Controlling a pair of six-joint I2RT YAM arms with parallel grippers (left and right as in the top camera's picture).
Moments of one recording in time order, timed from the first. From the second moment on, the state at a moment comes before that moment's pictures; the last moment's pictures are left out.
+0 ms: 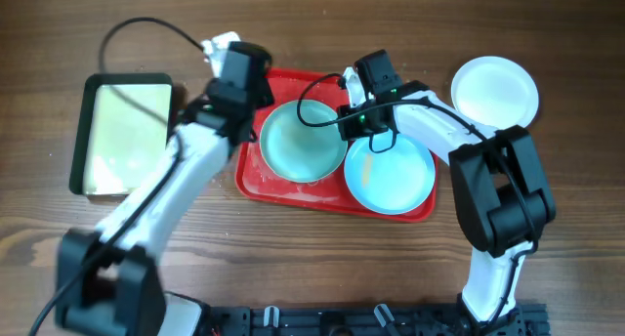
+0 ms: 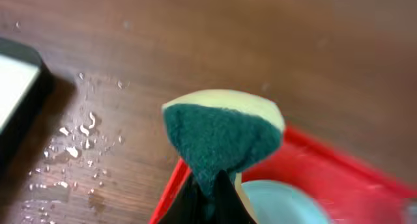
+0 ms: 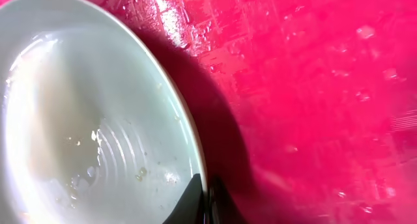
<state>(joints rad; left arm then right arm) -0.33 1.59 1.16 -0.39 -0.28 -0.56 0.39 2.05 1.31 -0.47 -0.30 0.15</state>
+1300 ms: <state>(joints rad) 0.09 1.50 1.16 -0.58 -0.21 -0.59 0.44 1.65 1.37 -0.32 0.43 -0.40</state>
